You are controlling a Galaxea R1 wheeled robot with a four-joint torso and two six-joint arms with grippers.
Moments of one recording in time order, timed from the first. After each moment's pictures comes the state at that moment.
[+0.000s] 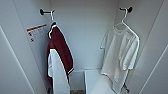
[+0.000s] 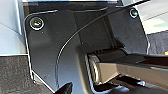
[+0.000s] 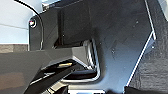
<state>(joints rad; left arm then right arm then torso) 1.49 3.03 -2.68 -0.10 -0.04 0.16 -1.55 3.08 -2.72 -0.49 0.03 0.52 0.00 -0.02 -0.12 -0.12</state>
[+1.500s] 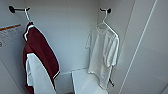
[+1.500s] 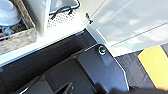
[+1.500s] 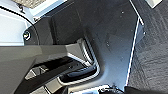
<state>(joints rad) 1.19 2.88 -2.37 -0.05 0.08 0.16 -1.55 3.08 -2.72 -0.49 0.04 0.52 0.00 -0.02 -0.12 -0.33</state>
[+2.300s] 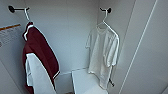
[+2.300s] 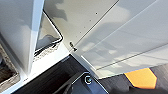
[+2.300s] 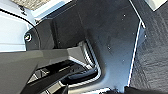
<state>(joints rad) 1.00 2.78 -2.10 -0.06 0.17 0.15 -1.54 3.08 -2.71 -0.49 0.04 0.52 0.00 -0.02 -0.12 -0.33</state>
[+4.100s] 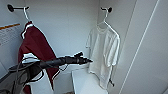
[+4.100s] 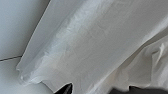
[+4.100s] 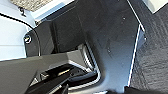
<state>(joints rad) 0.16 2.71 -1.76 -0.16 0.30 -0.39 -1.52 3.08 -2.71 -0.49 0.03 0.52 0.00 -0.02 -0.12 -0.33</state>
